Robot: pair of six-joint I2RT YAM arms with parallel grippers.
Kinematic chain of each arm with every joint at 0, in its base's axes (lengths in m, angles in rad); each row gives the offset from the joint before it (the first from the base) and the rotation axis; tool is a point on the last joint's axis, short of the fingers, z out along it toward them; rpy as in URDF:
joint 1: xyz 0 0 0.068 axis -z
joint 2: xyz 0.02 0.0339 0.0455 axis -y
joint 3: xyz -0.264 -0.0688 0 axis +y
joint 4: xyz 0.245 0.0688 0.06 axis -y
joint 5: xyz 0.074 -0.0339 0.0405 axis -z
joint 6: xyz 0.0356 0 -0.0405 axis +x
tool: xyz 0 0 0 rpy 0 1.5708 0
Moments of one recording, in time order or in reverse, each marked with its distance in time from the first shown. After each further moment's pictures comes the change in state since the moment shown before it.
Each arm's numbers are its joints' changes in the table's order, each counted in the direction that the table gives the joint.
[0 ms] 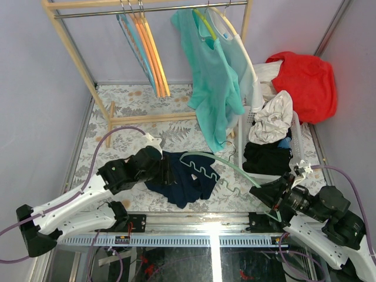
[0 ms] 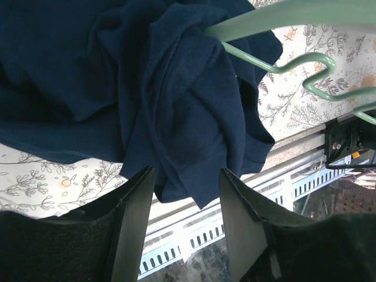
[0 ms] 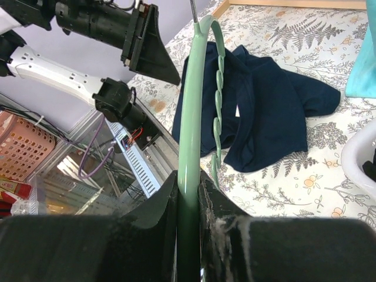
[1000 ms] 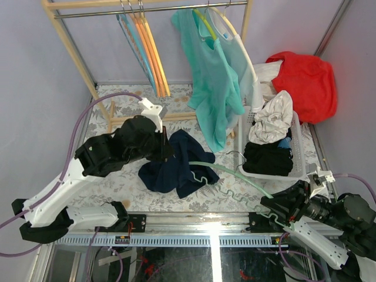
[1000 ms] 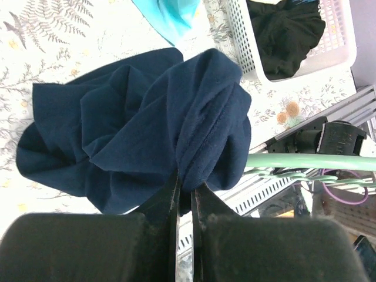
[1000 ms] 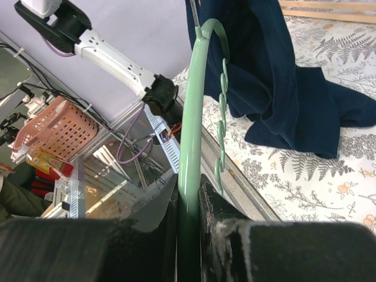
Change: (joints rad) left arm 0.014 -0.188 -0.608 -0.228 -0.061 0.150; right arm 0.000 0.007 -0.170 -0.109 -0.123 0.022
